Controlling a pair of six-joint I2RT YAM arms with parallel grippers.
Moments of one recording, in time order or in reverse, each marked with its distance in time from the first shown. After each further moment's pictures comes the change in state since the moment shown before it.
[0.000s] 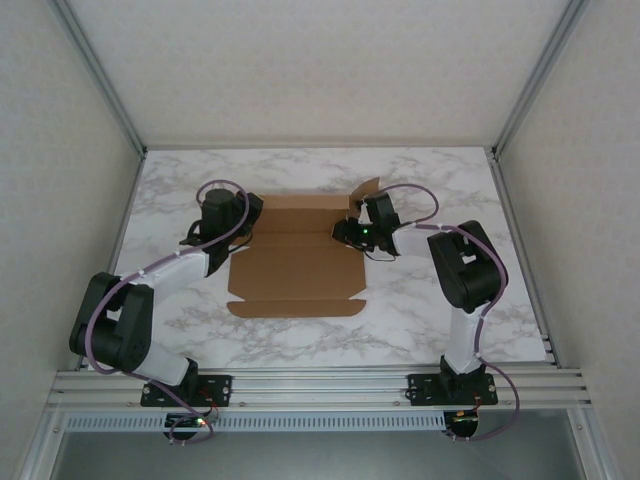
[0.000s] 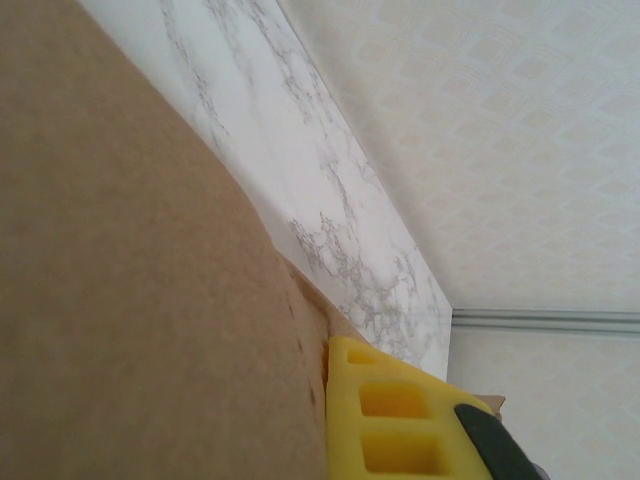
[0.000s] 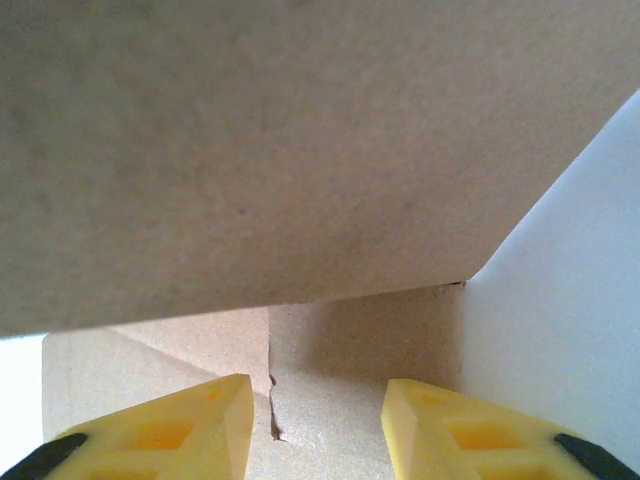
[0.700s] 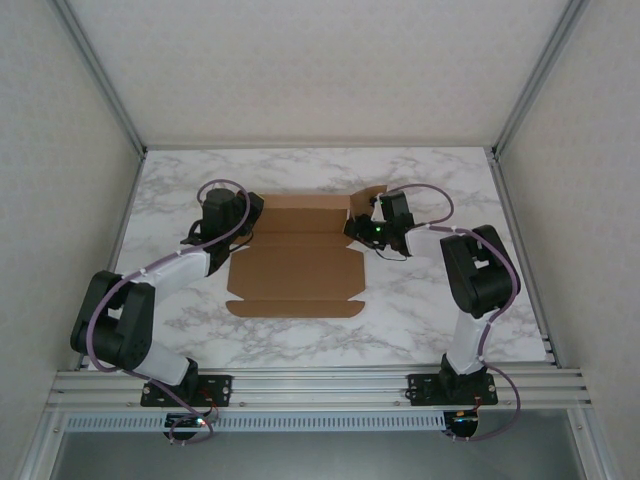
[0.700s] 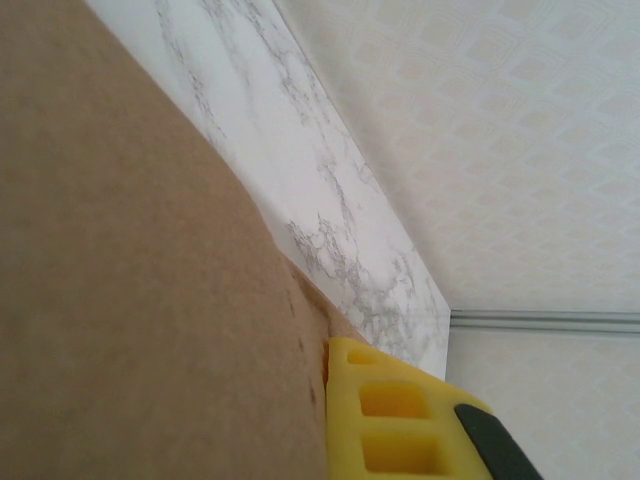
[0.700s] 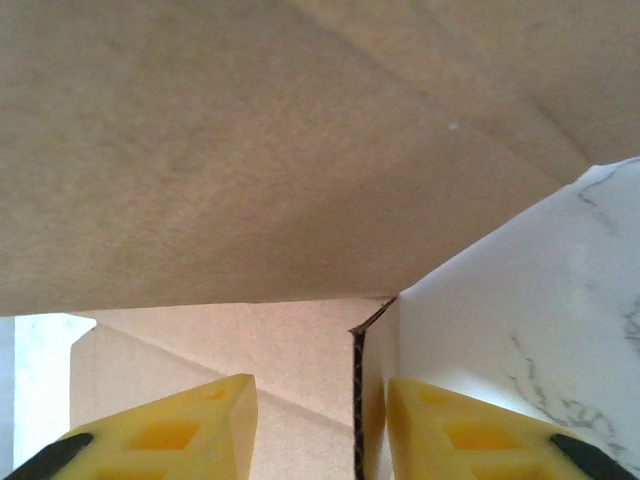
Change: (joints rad) left arm -0.002 0.016 0.009 0.013 -0.001 0.000; right arm -0.072 -0.069 -0.063 0.032 -0.048 0.003
